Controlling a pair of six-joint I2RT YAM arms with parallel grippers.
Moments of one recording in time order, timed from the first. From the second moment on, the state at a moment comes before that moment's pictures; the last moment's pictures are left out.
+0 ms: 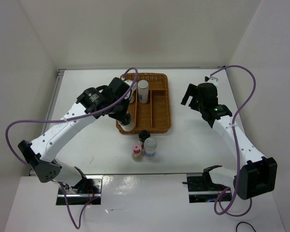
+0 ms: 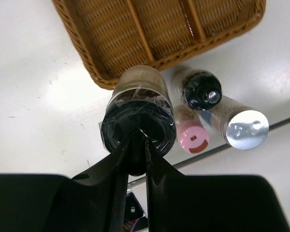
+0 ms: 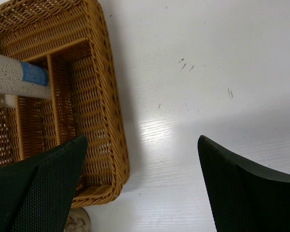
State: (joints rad) left arm -0.75 1.44 1.63 -1.18 -0.17 -0.32; right arm 0.24 1.19 0.99 -0.41 0.23 0.50
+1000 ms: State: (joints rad) left arm -0.74 2.13 2.36 -0.97 -0.15 -0.11; right arm 0.21 1.22 0.99 -0.39 0.22 0.47
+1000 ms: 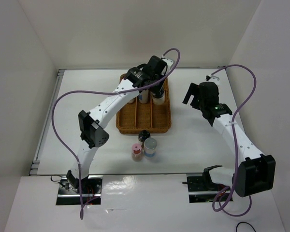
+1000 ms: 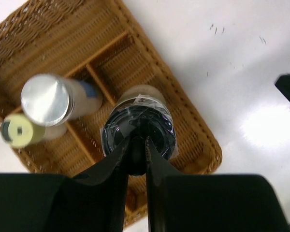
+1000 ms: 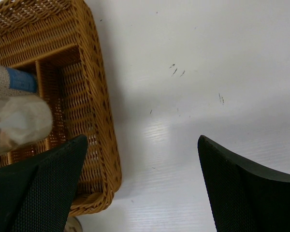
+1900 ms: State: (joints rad) left arm -0.61 2.48 2.82 -1.09 0.01 -0.06; right arm 0.14 1.21 1.00 -0.37 0.19 0.46
